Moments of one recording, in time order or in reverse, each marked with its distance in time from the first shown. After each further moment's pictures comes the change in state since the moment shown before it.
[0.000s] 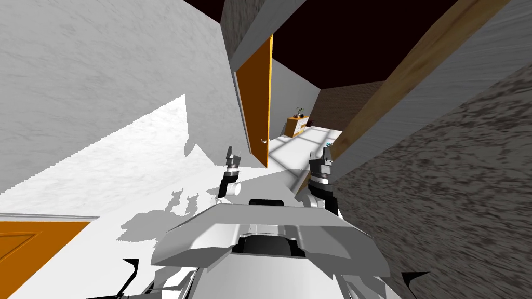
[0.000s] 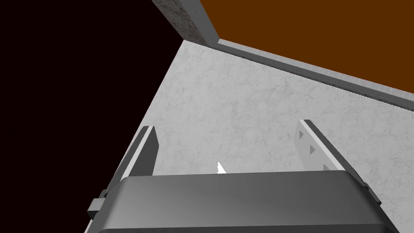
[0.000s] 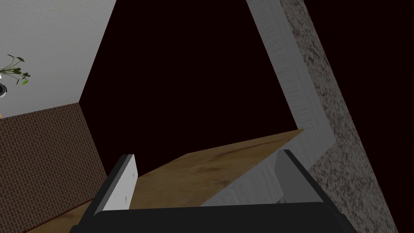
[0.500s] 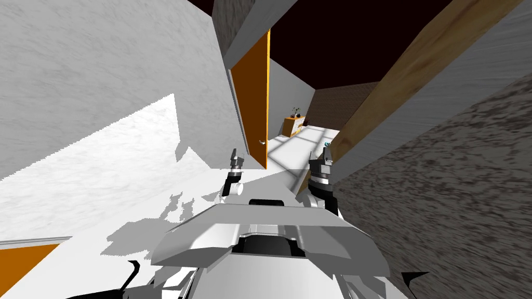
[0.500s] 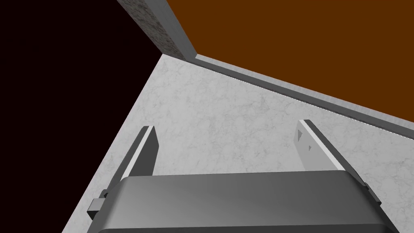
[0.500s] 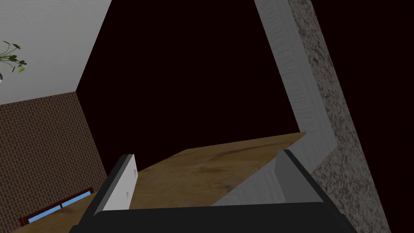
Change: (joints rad) arm -0.042 0.009 -0.032 0.115 0.010 -0.029 -0.001
